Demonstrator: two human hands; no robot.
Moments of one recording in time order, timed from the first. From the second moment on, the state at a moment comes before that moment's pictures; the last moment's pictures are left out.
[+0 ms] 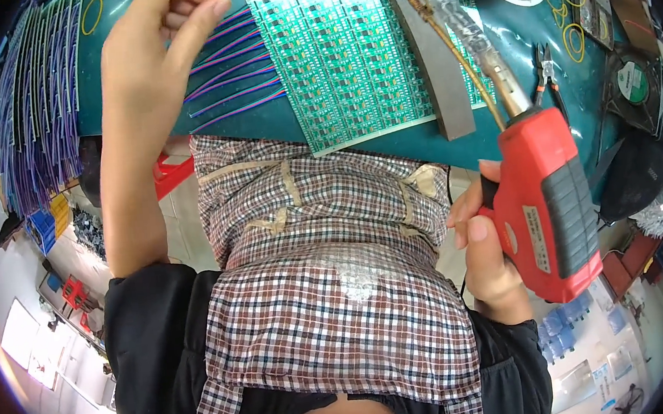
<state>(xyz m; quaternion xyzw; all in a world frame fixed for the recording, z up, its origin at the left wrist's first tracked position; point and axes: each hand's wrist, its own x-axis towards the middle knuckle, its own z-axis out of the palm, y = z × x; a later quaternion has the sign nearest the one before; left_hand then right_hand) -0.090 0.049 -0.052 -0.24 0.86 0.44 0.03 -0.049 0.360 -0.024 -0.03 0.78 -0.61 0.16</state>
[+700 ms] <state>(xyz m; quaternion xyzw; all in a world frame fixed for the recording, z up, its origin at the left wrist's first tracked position) -0.005 0.113 -0.071 -0.14 0.64 0.74 0.18 -0.049 0.297 -0.056 -0.08 0.72 -0.65 0.22</state>
